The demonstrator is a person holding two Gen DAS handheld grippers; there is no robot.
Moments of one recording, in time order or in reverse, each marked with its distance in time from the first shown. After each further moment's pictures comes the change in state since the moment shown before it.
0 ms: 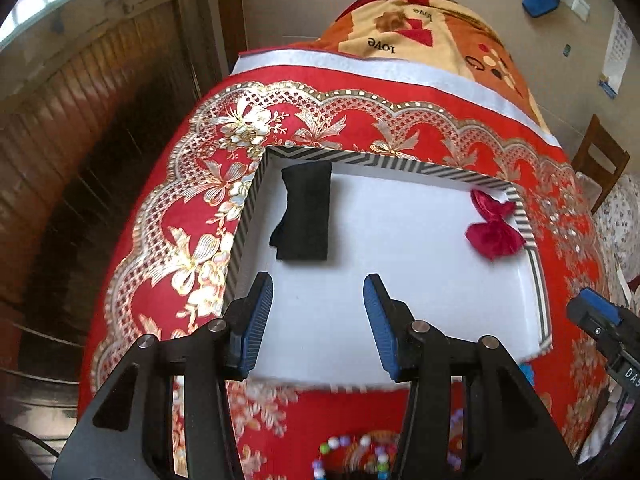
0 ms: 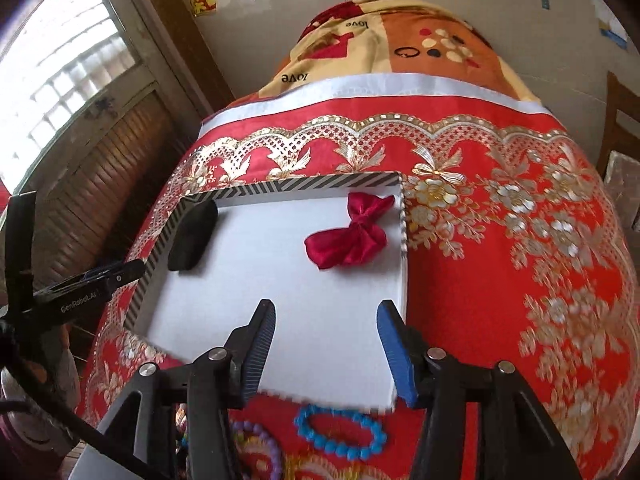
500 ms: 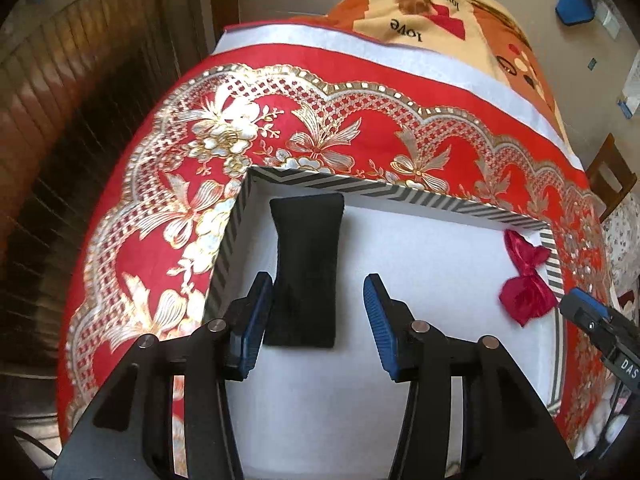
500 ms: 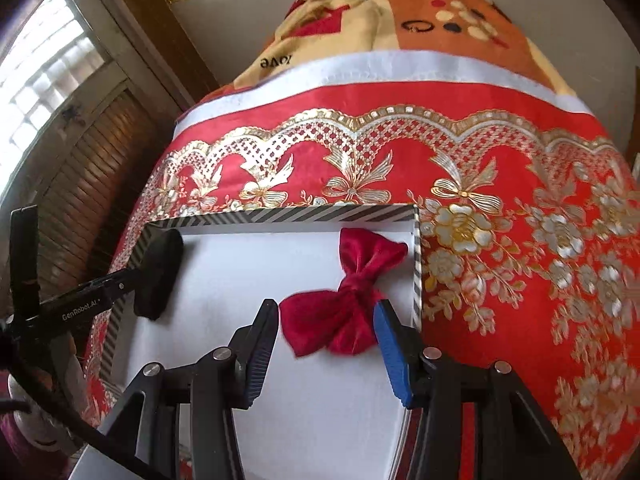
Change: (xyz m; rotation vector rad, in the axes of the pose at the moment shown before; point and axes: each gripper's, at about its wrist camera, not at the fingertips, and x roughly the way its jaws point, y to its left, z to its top) left arm 0.077 0.013 0.058 -0.051 0.077 -0.048; right arm 0.074 -0.018 0.063 0.022 0.072 0.029
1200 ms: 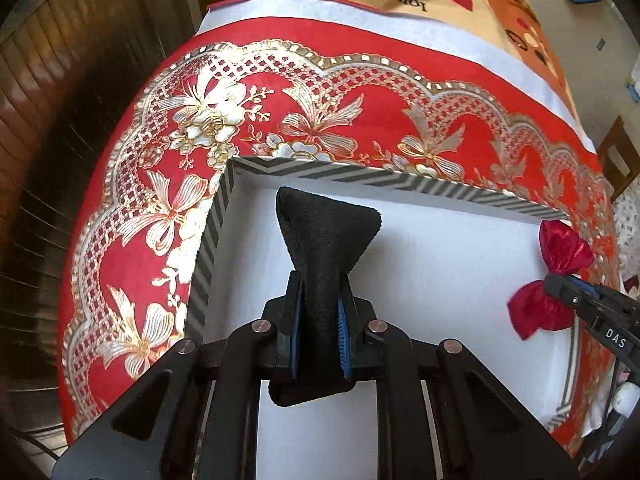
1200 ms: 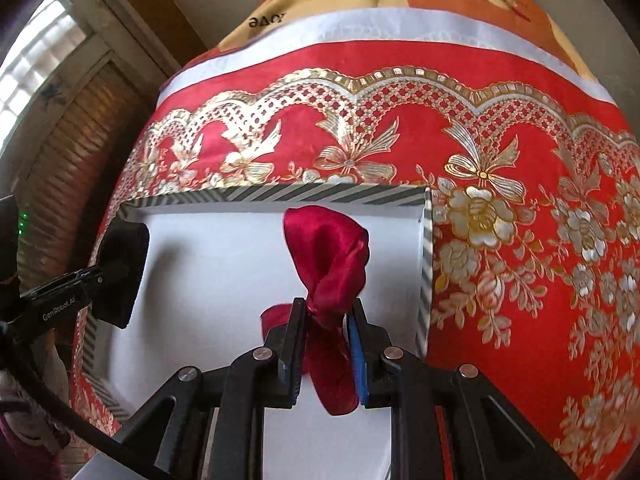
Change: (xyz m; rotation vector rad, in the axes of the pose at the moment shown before) left arm 0.039 -0.004 0.018 0.033 0.089 0.016; right arm 0.052 -0.003 0.020 -0.019 0.144 -0.012
